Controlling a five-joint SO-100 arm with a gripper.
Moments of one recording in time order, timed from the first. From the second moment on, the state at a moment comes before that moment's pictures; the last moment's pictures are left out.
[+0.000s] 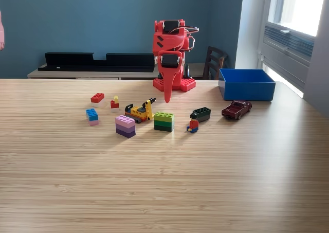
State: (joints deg) arm 7.7 194.8 175.1 66.3 -4.2
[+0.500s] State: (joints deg) arm 7.7 194.8 175.0 63.4 -4.2
